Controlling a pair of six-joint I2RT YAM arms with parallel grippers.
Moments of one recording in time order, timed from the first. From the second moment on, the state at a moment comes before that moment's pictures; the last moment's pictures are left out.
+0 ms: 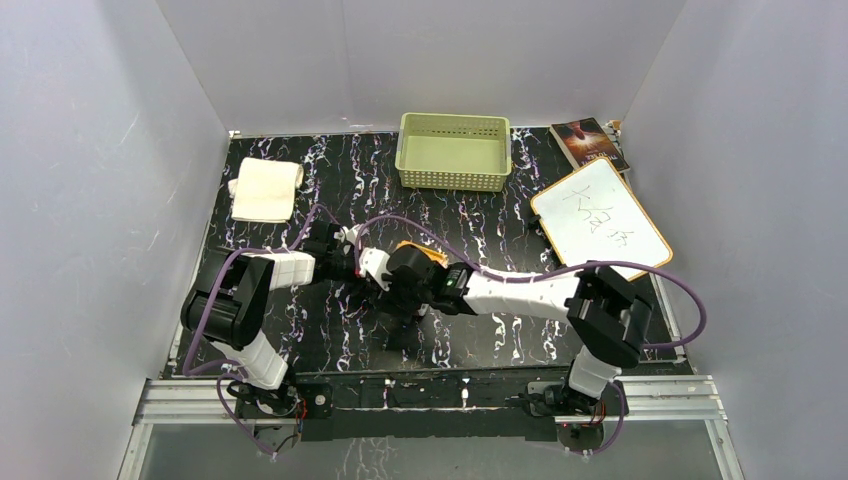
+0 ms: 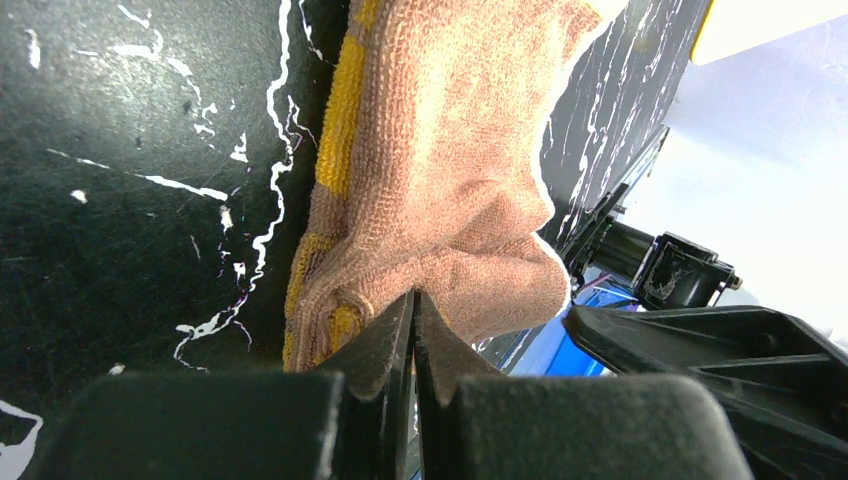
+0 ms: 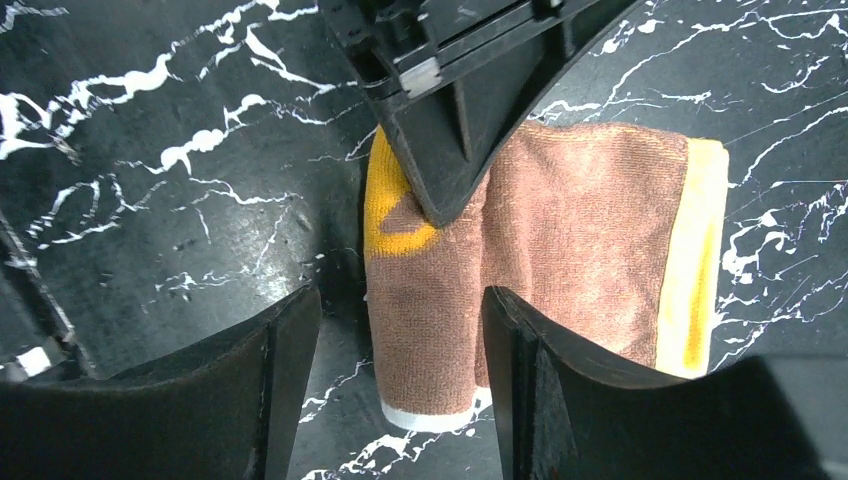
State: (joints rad) left arm -0.30 1.66 0.65 -0.04 0.75 -0.58; right arm 1.07 1.65 1.06 -0.16 0.01 -0.16
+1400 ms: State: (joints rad) left arm -0.26 1.41 0.91 -0.37 0.55 -0.43; right arm 0.81 1.70 0.97 -0.10 -0.35 0.08
